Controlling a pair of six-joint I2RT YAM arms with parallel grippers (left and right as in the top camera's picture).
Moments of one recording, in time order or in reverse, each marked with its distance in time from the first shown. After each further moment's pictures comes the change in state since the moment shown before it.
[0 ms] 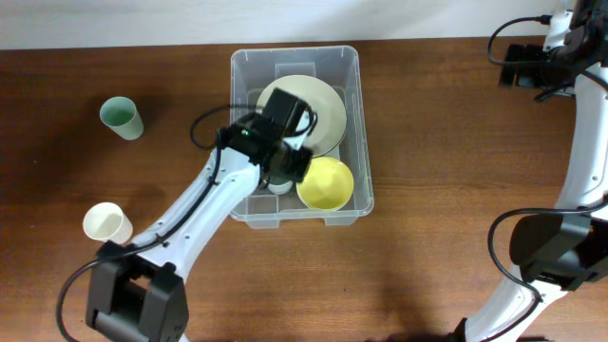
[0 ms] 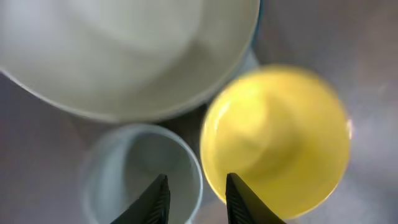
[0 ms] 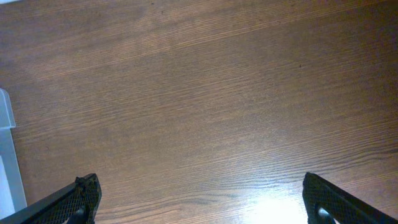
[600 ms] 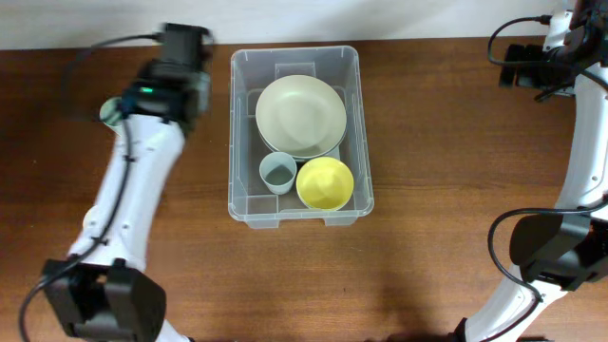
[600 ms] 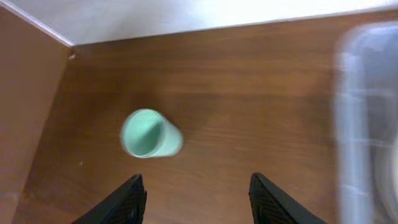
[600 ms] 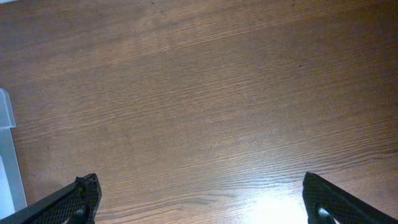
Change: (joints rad) left arm 0.353 0.001 0.264 0.016 -0.520 0.058; right arm 0.000 0.000 0.000 0.000 0.000 0.000
